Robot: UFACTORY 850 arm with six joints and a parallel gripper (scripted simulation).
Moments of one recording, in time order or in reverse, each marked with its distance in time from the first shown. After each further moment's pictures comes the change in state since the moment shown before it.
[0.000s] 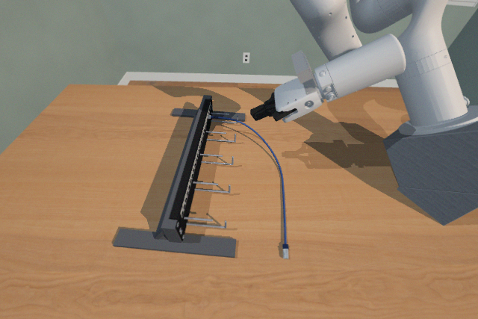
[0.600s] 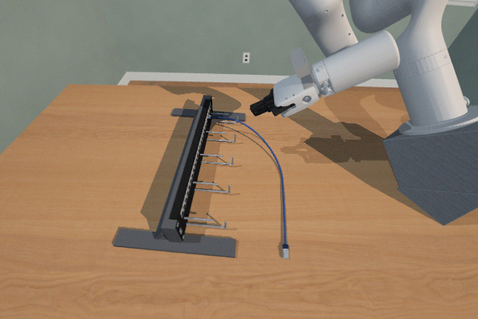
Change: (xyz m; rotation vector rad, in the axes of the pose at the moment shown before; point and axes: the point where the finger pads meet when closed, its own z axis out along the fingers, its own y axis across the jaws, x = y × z) arm 0.000 0.020 0.002 0.002 0.000 0.000
